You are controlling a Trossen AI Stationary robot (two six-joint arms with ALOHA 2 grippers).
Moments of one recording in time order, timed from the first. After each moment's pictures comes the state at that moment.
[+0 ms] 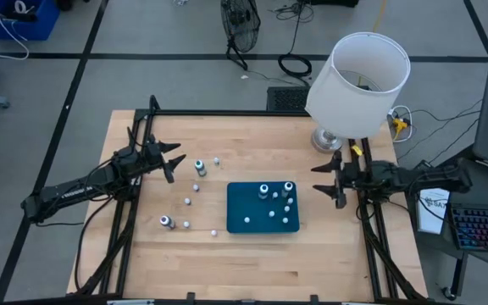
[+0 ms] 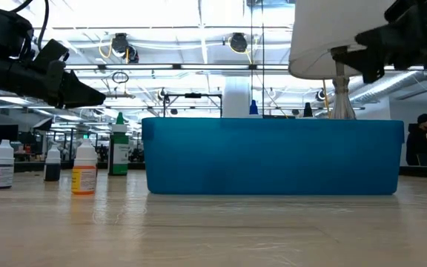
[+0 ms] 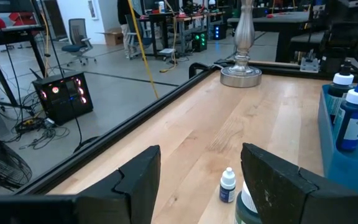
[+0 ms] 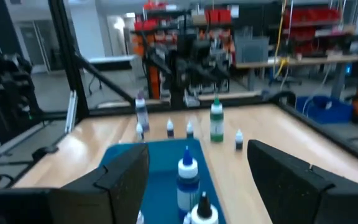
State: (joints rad) left arm 0.44 0.20 0.01 0.08 -0.05 0.04; right arm 0.07 0.18 0.12 0.07 0.11 0.08
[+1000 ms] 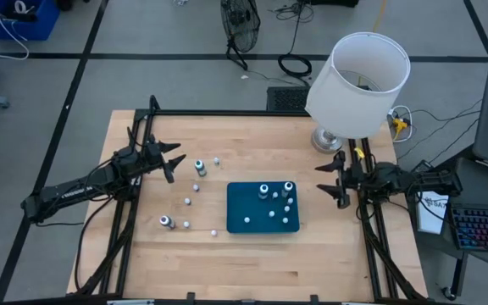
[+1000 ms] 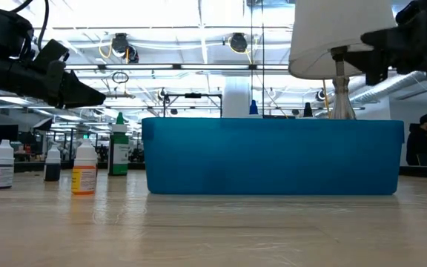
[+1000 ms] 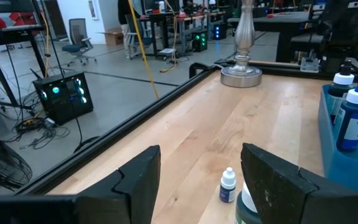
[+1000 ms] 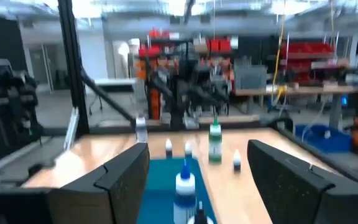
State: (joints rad) left arm 0.44 0.20 0.01 0.08 -0.05 0.04; right arm 0.07 0.00 0.02 0.13 0.10 0.02
